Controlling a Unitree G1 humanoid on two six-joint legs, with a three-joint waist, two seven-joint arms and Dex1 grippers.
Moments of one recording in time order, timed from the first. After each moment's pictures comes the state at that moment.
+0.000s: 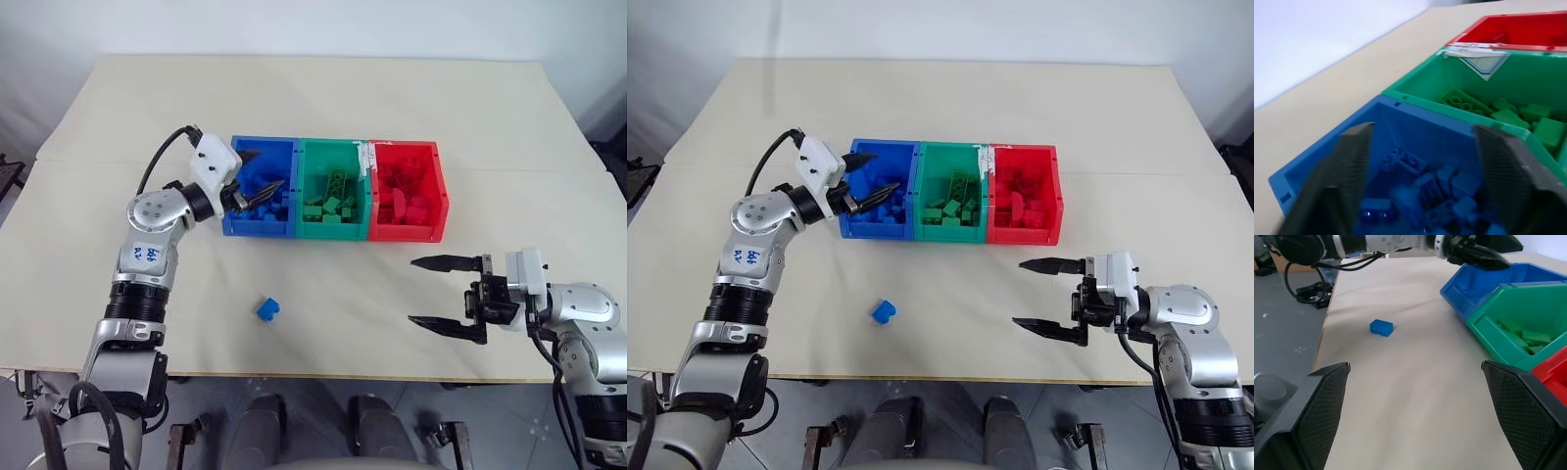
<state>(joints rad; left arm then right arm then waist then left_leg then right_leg) -0.71 0.49 0.02 0.36 -0.15 -0.01 -0.75 -0.13 -0.70 -0.16 -0.11 0.59 0.07 1.38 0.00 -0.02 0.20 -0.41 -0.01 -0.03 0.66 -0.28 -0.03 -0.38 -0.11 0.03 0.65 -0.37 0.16</state>
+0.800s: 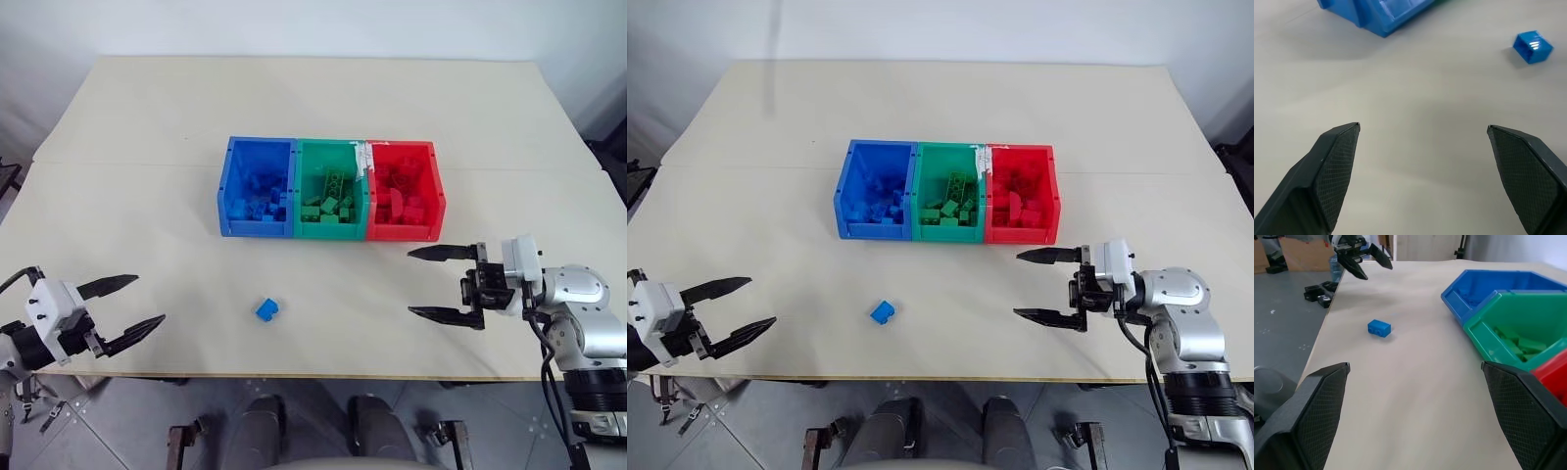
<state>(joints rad) 0.21 0.78 0.49 -0.05 -0.45 -0.01 -1.11 -0.27 -0.69 -0.11 0.05 0.57 -0.01 1.49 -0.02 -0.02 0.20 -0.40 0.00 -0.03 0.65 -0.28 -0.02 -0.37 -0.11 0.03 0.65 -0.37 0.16</state>
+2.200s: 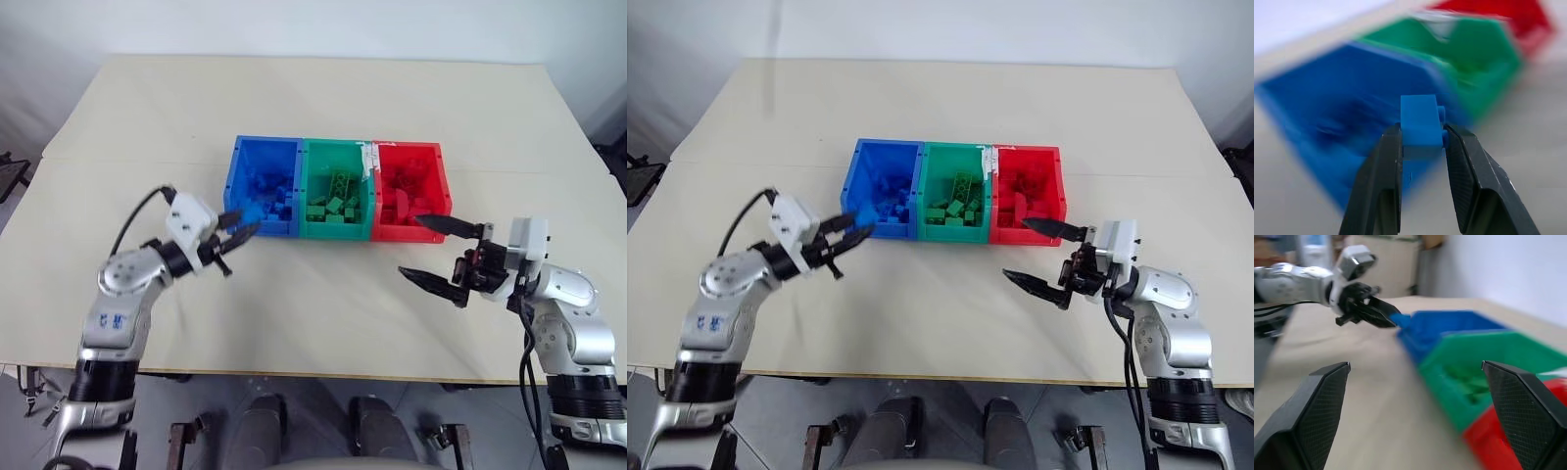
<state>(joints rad) -0.44 0.52 0.10 0.03 -0.24 0.18 -0.65 -0.24 -0.58 -0.20 -0.06 0.60 0.03 1.21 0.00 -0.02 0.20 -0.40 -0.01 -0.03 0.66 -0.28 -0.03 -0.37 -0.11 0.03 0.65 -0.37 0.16</state>
